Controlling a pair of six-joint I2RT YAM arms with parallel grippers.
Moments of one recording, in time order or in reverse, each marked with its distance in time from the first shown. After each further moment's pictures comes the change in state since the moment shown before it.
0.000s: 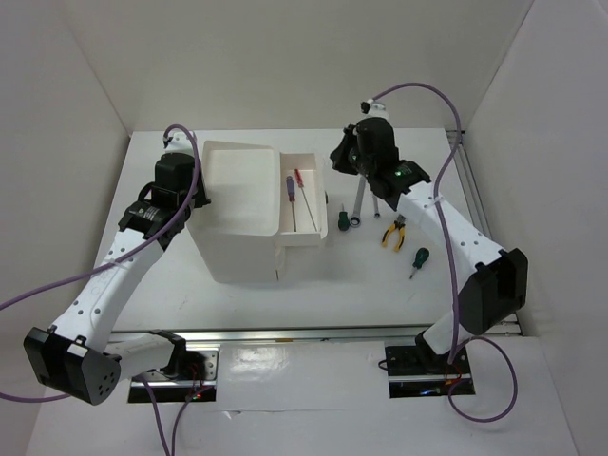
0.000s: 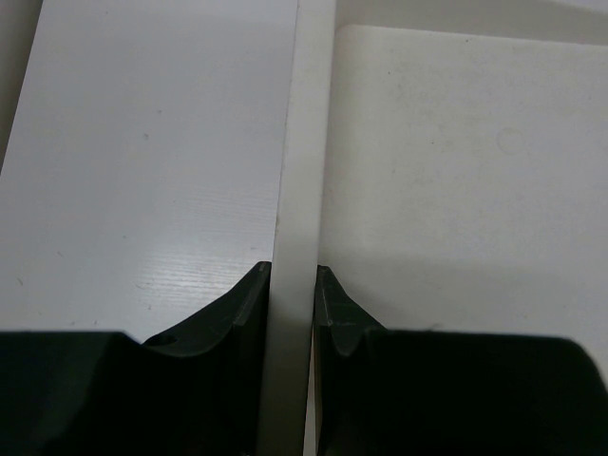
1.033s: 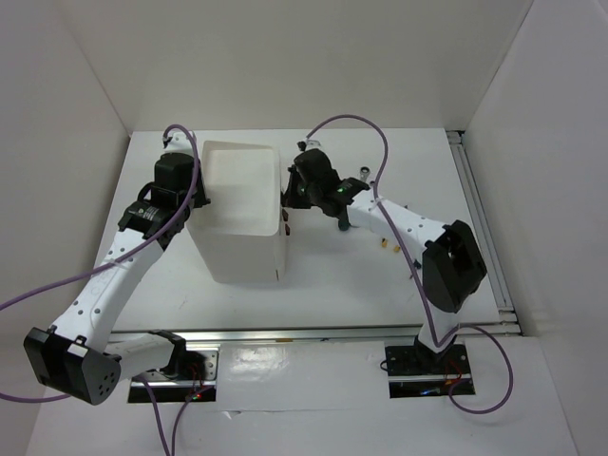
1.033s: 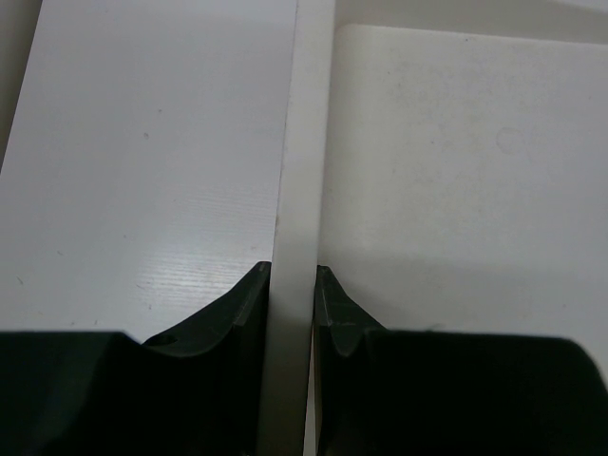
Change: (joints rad) left arm 0.003 0.000 0.000 -0.002 0.005 0.000; right arm 0.250 0.226 0.030 -0.043 0.038 0.051
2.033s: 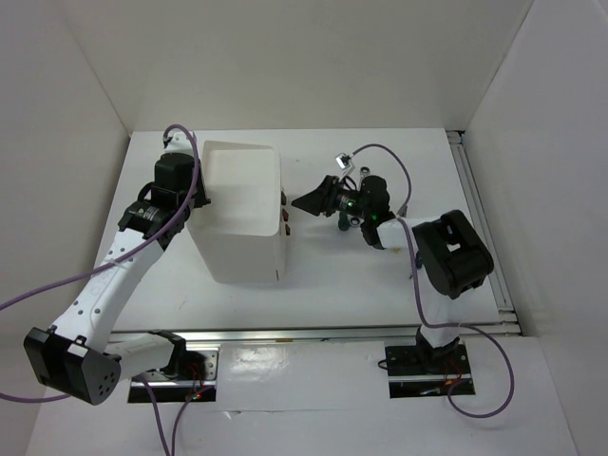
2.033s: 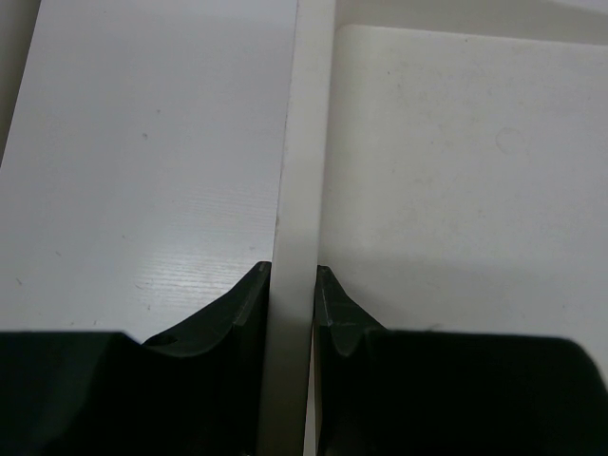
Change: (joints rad) left arm 0.000 0.000 0.000 0.001 0.001 -0.001; right arm -0.335 0.028 -0.644 1.277 -0.827 0.234
